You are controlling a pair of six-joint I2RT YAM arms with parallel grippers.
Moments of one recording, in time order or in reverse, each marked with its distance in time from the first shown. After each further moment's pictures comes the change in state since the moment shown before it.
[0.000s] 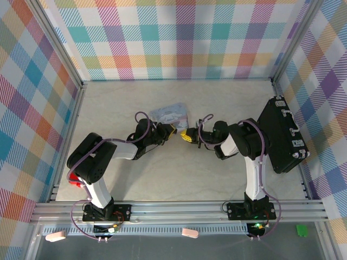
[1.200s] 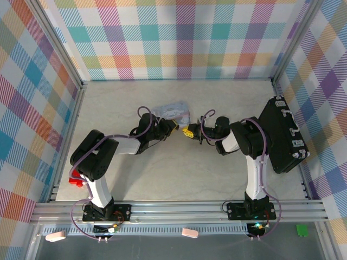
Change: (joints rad) left arm 0.000 0.046 0.118 -0.109 0.008 0.079; right arm -0.039 0.000 0.059 -0.061 -0.035 0.066
